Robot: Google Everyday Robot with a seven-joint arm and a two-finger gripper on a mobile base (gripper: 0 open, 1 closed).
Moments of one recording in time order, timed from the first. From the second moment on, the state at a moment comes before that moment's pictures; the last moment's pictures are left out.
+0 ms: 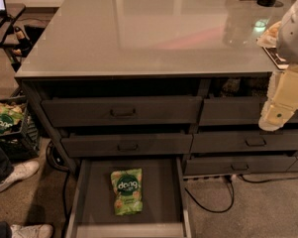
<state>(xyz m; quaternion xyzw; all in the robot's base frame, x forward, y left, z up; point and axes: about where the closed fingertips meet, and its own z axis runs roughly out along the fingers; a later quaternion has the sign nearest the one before) 0.438 -0.217 0.976 -0.60 0.78 -0.03 0.16</state>
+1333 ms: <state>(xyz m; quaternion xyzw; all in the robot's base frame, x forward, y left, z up) 0.434 -0.176 0.875 -0.59 0.80 0.02 0.12</state>
